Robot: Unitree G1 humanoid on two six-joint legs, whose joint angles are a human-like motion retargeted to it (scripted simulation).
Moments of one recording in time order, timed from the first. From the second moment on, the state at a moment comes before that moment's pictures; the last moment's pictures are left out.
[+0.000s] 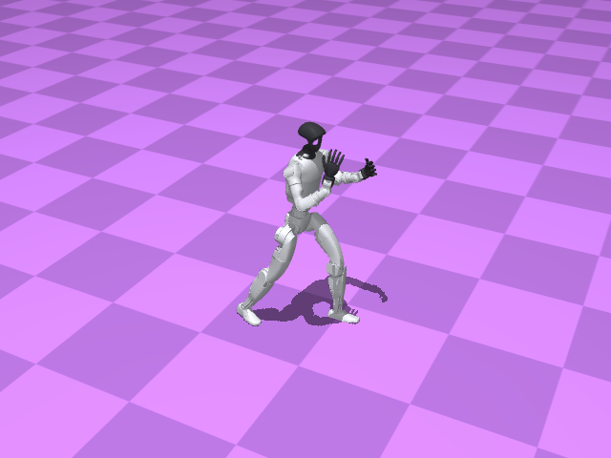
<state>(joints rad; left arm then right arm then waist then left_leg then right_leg) -0.33 0.49 0.09 -0.15 -0.68 -0.30 -0.38 -0.73 -0.42 0.20 -0.30 0.34 -0.62 -0.21 -0.05 0.09 -0.01 -0.76 0.12 0.06 0.53 -0.09 -0.13 0.20 -0.09 -0.33 0.18 -0.43 0.14</state>
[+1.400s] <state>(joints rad) -0.36 0.62 -0.27 0.18 0.29 -0.63 -0.22 -0.75 -0.30 0.59 0.56 -1.09 -0.77 -0.31 -0.40 0.19 0.07 -0.19 0.63 0.61 0.07 0.15 -0.22 -0.37 -0.31 -0.42 0.62 -0.27 0.08</state>
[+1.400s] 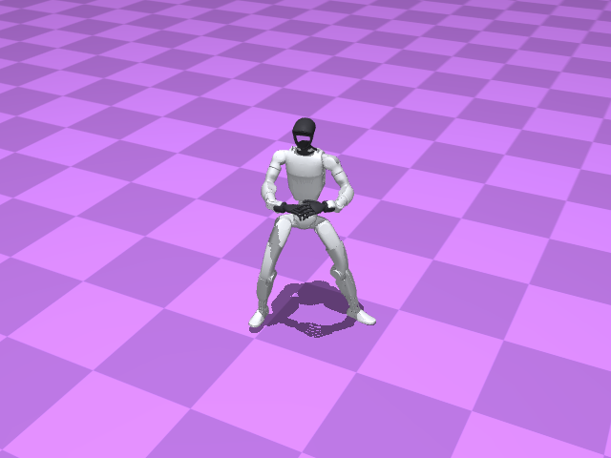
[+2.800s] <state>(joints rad) -0.71 0.73 0.36 -0.16 0.34 -0.49 0.56 -0.61 0.11 0.07 1.38 0.78 -0.20 0.47 0.15 0.15 0.00 -0.84 0.27 0.22 0.75 -0.32 -0.05 0.11 -0.37 -0.79 0.10 0.20 0.04</state>
